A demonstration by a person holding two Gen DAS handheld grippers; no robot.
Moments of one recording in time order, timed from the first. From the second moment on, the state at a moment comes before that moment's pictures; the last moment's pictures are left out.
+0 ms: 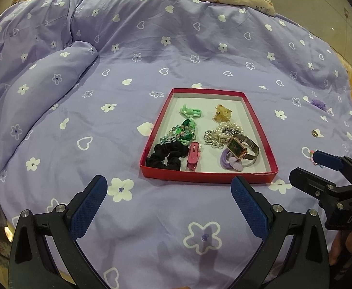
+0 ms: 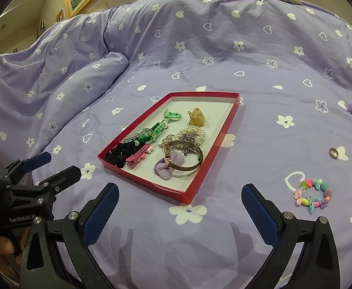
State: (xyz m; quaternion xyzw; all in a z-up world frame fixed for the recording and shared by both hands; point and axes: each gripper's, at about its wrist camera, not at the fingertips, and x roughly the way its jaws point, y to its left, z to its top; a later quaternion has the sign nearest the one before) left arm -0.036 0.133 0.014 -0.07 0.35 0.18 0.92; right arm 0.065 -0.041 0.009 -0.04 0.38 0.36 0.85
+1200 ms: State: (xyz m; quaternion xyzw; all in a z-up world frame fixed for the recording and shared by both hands) left arm -0.035 0.137 0.009 -0.07 0.35 0.19 0.91; right arm 0.063 -0.039 0.015 -0.04 0.37 0.37 0.85
